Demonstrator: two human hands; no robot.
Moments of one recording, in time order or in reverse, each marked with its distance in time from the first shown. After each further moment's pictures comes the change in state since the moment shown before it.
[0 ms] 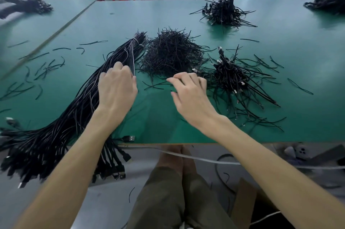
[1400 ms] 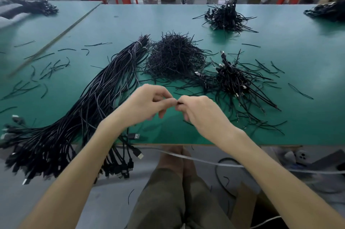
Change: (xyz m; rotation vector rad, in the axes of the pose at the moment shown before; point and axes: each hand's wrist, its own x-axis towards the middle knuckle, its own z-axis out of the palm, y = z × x) left_hand -0.026 0.019 -0.012 -0.812 -0.567 0.220; right_hand -0.026 -0.005 -0.034 0.207 -0.298 0.059
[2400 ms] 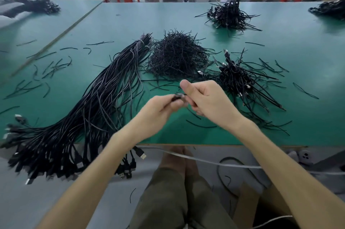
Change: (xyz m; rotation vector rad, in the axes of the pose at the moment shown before) left_hand -0.010 -0.002 0.032 -0.105 0.064 0.124; right_hand 0.016 0.007 -0.012 0.683 0.100 0.024
